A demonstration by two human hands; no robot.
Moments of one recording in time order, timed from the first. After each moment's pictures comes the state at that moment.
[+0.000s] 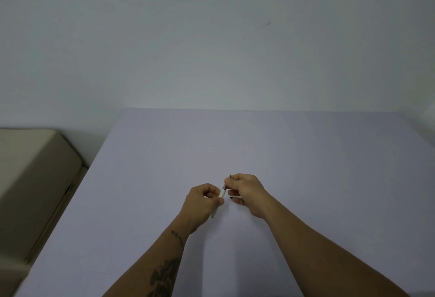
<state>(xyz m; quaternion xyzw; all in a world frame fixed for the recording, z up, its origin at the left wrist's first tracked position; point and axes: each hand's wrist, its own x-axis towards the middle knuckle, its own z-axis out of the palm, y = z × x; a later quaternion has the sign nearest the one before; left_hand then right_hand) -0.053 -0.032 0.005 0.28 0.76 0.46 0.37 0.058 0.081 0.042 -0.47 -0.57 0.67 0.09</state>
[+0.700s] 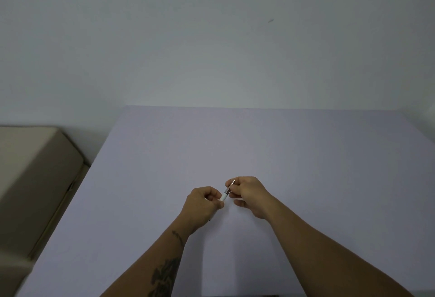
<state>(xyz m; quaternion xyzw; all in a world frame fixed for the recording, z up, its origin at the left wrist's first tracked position) -0.051 -0.041 0.004 0.29 0.77 0.43 0.37 0.061 0.077 0.038 -0.48 -0.58 0.65 0.06</state>
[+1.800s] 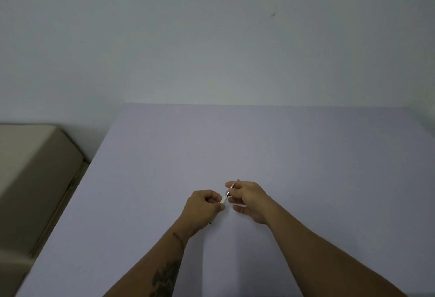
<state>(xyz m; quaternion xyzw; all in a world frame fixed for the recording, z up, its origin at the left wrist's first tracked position) -0.051 -0.039 0.000 0.28 0.76 0.43 0.40 0.063 0.077 0.029 -0.49 -0.52 0.70 0.03</state>
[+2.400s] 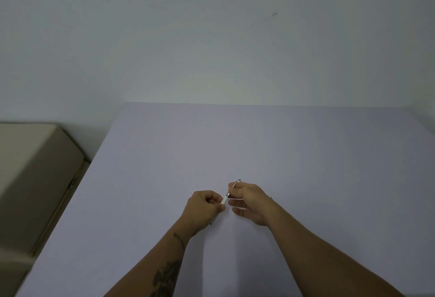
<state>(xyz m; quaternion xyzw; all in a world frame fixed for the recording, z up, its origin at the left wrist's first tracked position) -0.052 -0.041 -0.002 0.27 0.76 0.43 0.40 0.063 0.074 0.027 -0.49 -0.47 0.73 0.03</state>
